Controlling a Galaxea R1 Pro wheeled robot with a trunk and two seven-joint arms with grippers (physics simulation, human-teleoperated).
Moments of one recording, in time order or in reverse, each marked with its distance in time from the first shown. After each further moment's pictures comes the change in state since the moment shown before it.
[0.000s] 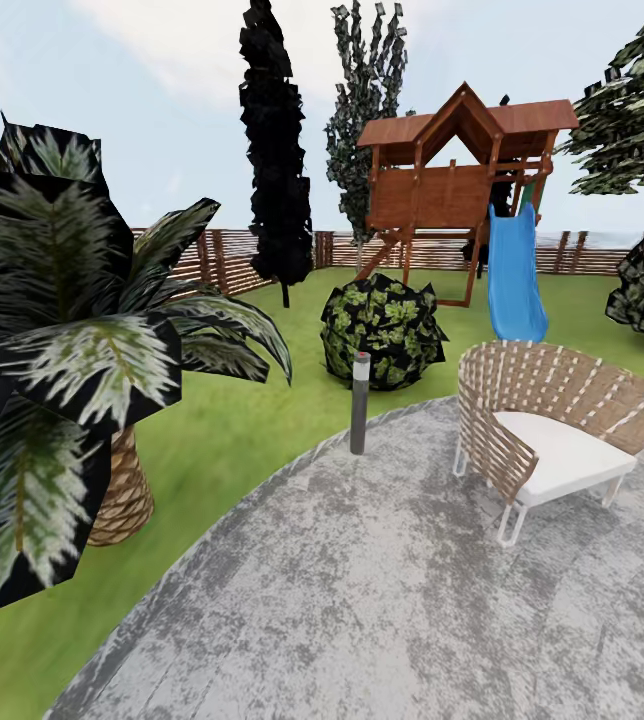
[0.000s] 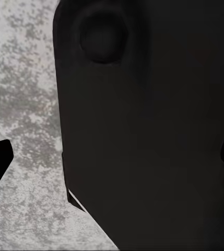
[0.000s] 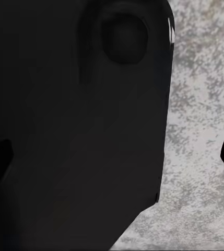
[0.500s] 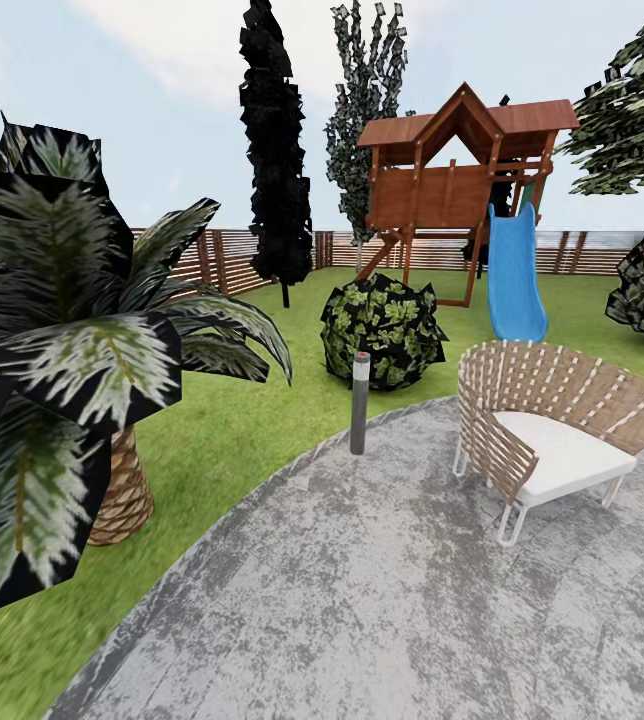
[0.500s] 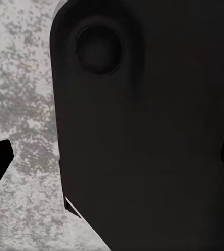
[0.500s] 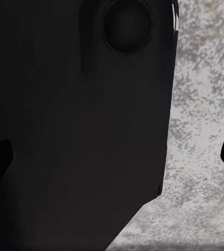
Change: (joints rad) left arm -0.002 -0.004 0.002 -0.018 0.000 0.006 -0.001; right arm 0.012 0.000 -0.002 -0.001 -0.001 0.003 0.007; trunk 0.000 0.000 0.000
